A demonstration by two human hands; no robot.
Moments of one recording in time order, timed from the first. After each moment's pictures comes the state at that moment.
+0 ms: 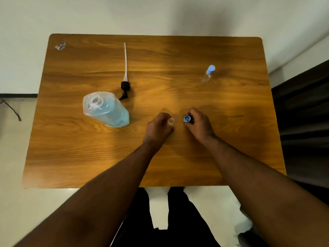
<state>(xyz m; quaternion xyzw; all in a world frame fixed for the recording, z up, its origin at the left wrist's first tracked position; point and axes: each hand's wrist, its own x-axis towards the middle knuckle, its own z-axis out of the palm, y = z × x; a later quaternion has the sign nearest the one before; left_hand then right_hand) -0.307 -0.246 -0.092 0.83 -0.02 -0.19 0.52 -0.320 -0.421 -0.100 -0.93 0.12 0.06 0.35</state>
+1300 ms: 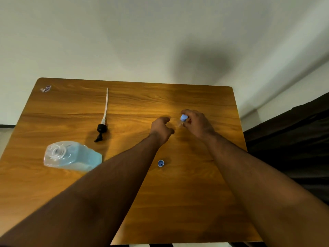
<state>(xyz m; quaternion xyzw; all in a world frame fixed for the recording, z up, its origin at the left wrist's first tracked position) -0.167 -0.386 -0.081 0.88 0.00 -0.24 0.42 -0.196 -0.538 -0.043 -0.95 0.05 0.05 0.30</state>
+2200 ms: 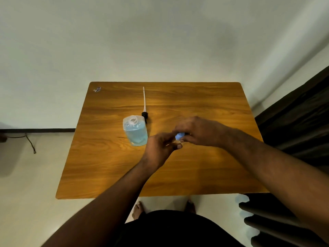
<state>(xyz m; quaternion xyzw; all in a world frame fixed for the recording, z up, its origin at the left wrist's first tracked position) -0.345 -0.177 0.044 0.82 -0.16 -0.09 0.54 -0.337 -0.352 0.137 -0.92 -0.28 0.15 0.21</state>
